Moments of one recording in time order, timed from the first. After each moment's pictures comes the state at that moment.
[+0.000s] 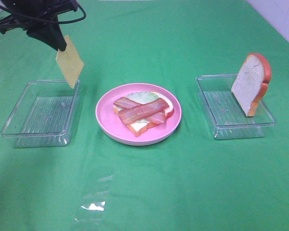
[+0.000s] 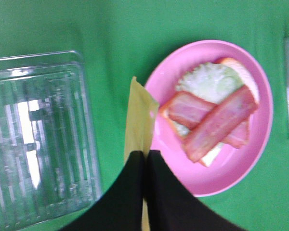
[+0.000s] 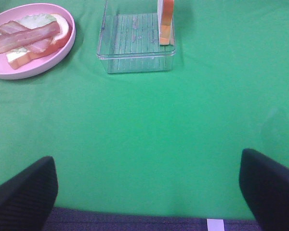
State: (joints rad) left arm -0.20 2.05 -1.89 -0.34 1.14 -0.07; right arm 0.06 0.00 -0.45 0.02 1.11 0.01
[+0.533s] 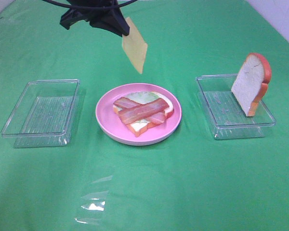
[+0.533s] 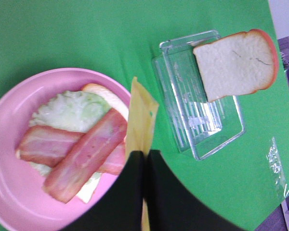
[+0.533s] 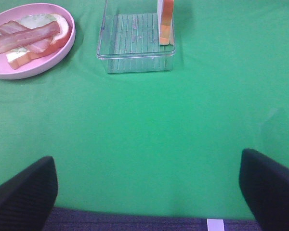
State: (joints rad) left arm -0.39 2.05 -1.89 -0.57 0.94 -0.07; right arm 0.06 0.00 -0.45 0.02 1.11 0.01
